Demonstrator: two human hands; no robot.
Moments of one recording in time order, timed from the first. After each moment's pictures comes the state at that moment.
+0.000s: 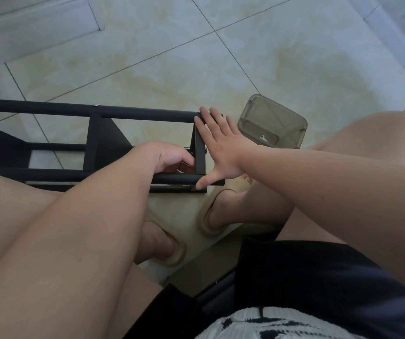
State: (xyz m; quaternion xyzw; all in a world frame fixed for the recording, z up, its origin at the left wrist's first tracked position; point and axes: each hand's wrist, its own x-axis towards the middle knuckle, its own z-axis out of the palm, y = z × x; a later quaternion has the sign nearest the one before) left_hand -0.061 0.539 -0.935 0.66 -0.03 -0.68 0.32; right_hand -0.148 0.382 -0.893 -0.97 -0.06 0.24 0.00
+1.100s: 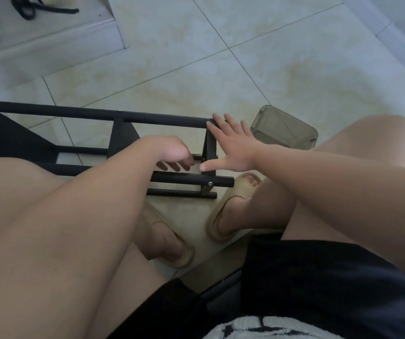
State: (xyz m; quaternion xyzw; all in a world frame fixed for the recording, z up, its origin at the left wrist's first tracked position) left_hand -0.045 0.559 -0.890 0.81 -0.13 -0.54 0.18; right_hand -0.141 0.381 -0.874 -0.96 0.00 0.26 0.10
